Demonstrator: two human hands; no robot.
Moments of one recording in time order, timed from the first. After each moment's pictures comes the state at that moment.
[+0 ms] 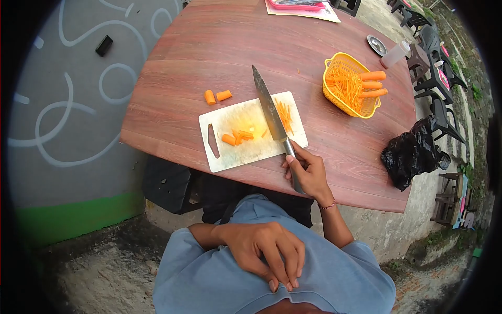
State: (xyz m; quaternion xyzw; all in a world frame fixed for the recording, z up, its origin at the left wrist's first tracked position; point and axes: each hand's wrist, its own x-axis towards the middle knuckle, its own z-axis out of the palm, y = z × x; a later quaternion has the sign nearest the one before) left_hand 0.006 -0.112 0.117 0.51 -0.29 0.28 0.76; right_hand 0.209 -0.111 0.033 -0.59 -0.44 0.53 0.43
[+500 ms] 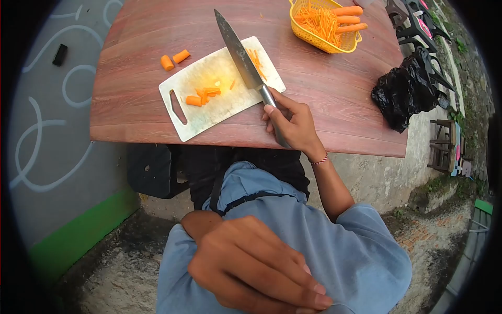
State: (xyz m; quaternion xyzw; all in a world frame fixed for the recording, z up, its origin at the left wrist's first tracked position) left_hand 0.003 -0.138 0.162 0.48 -0.24 0.54 0.65; right_hand 0.205 -0.123 0.024 -0.58 -0.46 0.46 0.48
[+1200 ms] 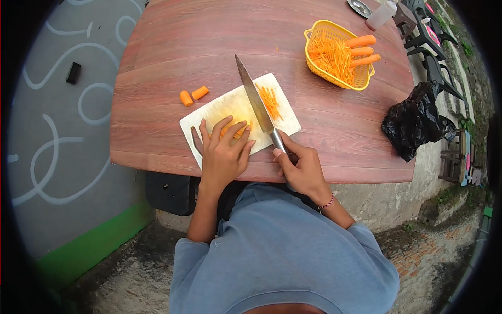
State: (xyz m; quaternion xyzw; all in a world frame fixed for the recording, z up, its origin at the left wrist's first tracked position) left_hand -0.012 -0.011 0.027 0.89 0.36 0.27 0.10; right_hand 0.185 -0.117 0.045 -0.67 -0.46 0.42 0.41
